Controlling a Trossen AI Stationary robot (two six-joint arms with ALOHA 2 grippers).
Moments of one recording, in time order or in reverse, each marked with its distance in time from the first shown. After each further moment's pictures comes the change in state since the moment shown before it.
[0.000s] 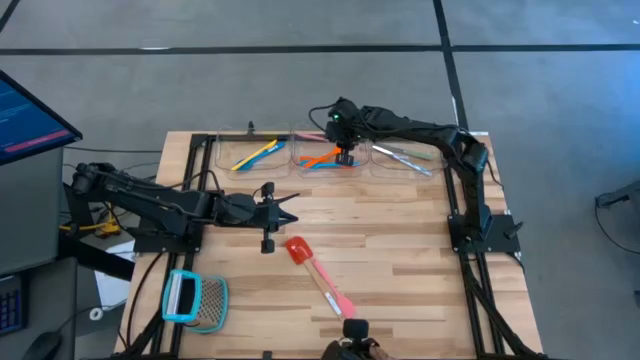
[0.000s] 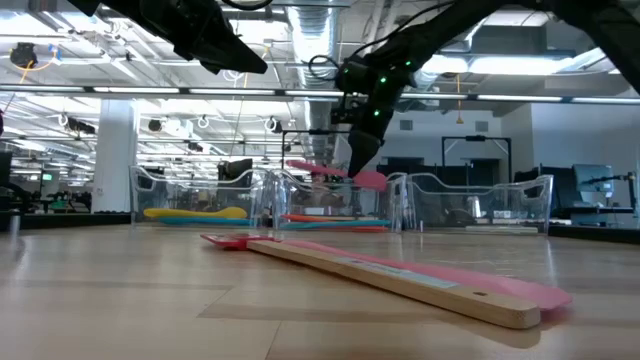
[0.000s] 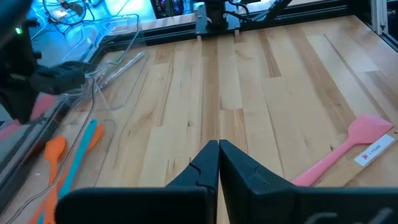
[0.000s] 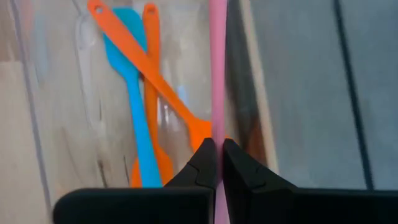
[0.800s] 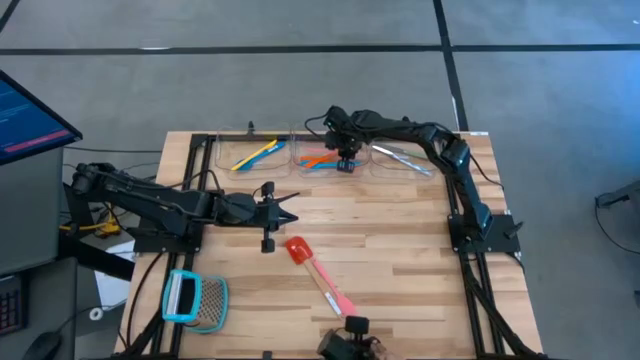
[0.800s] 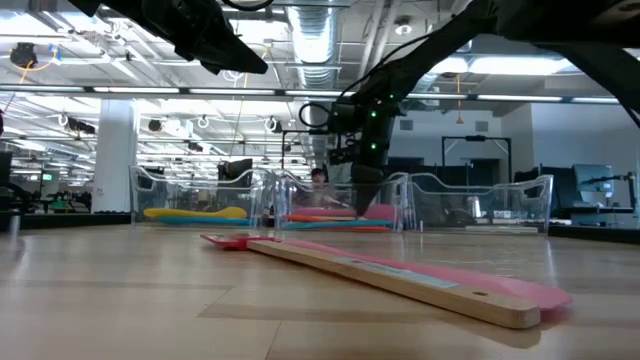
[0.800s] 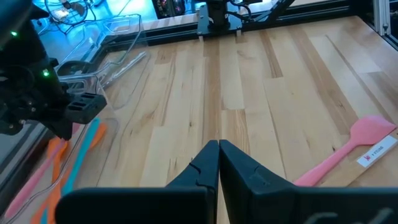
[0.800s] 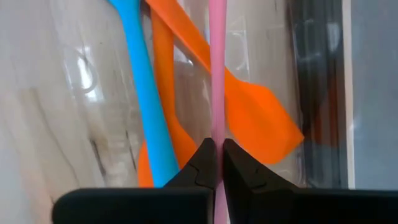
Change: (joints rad) left arm 0.004 0.000 0.000 0.001 0.000 0.000; right arm -0.031 0.190 0.093 -0.146 -0.040 0.022
